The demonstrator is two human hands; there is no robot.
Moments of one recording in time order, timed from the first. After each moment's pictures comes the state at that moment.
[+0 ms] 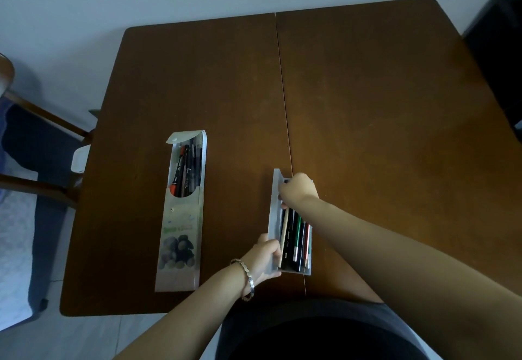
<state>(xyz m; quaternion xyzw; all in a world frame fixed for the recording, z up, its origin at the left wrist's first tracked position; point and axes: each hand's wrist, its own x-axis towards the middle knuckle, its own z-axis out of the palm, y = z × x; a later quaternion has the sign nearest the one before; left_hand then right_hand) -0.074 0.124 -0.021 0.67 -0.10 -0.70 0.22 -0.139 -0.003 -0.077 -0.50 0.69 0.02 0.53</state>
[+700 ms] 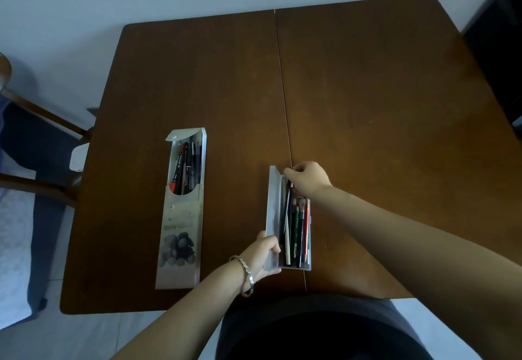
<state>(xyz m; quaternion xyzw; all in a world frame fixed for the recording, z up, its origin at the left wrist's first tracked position) -0.069 0.119 -0.037 0.68 -0.02 -0.70 0.23 -0.161 -0.012 -0.054 -0.53 0.65 -0.06 0.53</state>
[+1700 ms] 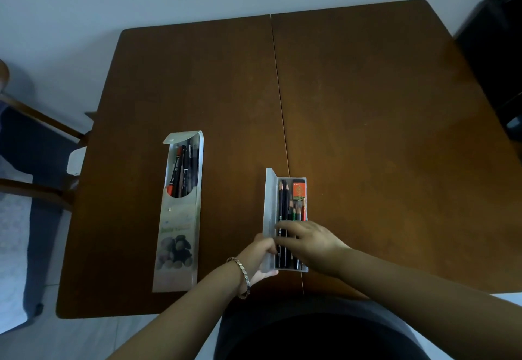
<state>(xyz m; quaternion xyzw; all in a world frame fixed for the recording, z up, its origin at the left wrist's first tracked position) -0.081 0.097 -0.075 0.76 -0.13 -0.63 0.07 -0.219 0.074 -0.086 -0.95 0.22 0.03 0.23</state>
